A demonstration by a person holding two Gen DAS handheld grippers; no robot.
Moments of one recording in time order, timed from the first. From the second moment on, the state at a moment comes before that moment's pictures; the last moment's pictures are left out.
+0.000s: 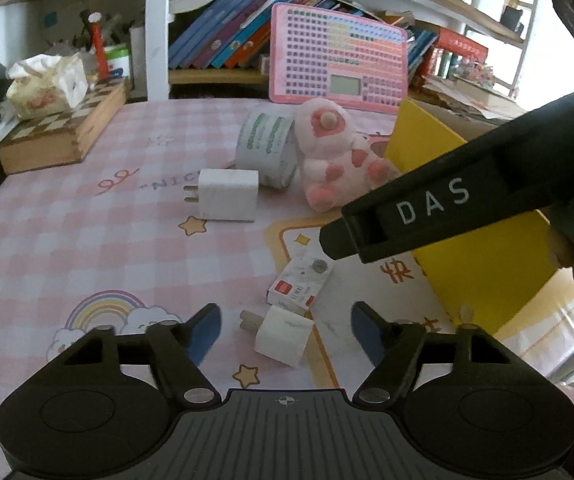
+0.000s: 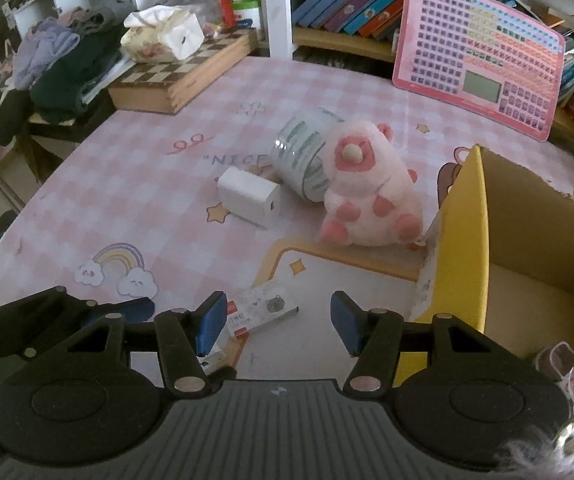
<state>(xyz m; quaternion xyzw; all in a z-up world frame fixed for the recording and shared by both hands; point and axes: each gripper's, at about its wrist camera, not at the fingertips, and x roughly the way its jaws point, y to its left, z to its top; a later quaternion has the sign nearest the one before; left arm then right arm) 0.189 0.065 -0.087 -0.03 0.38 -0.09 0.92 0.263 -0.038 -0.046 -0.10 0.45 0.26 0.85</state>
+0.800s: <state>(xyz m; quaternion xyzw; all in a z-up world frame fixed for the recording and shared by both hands) 0.198 0.082 -0.107 -0.02 0.40 -0.03 0.92 0.289 -0.014 -0.077 -0.09 0.52 0.27 0.81</state>
